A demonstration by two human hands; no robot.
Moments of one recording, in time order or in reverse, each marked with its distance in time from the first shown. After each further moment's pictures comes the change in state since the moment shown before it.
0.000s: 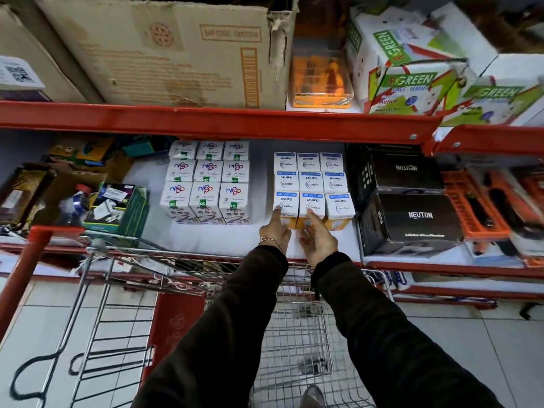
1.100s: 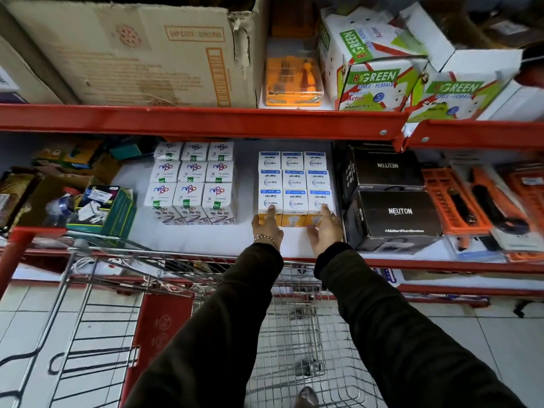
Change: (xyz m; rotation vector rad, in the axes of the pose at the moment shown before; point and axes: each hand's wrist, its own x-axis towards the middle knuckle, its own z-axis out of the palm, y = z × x) left_hand -0.034 -0.008 0.024 -0.076 -0.009 0.076; right_hand 0.025 -0.036 -0.027 -0.049 0.065 -0.122
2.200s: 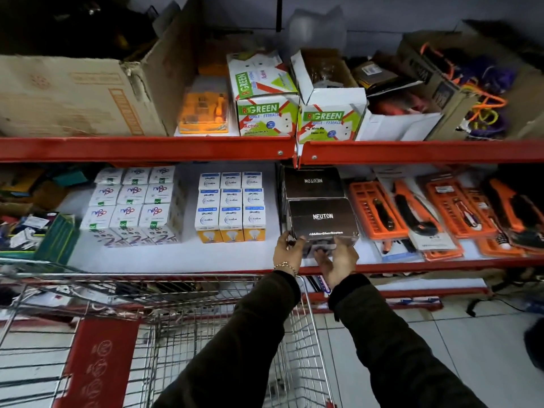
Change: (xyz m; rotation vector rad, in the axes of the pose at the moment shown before) left_hand -0.079 -0.129 0.111 0.632 -0.218 0.232; right_hand -0.014 -0.103 -0.154 0.154 0.111 -0.042
